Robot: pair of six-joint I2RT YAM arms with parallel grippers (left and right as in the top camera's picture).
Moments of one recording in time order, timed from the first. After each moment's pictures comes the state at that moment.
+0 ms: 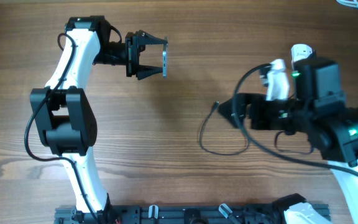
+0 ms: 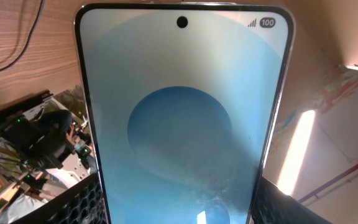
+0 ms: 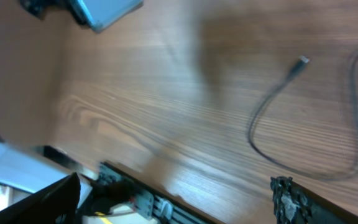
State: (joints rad) left arm -0.03 2.18 1.85 -1.46 1.48 -0.53; right arm 0.33 1.16 1.42 -1.22 -0.46 0.43
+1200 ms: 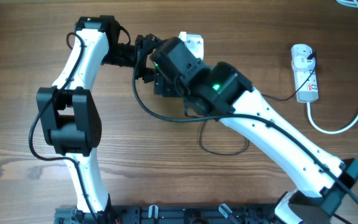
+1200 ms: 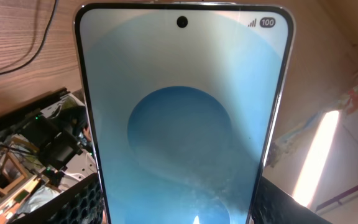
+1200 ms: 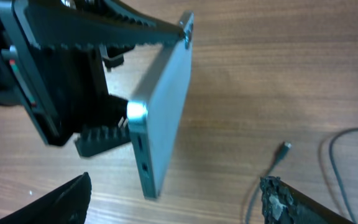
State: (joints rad) left arm -0.09 2.18 1.85 -1.45 1.44 -0.53; right arm 0.84 1.74 1.84 -1.09 0.30 0.75
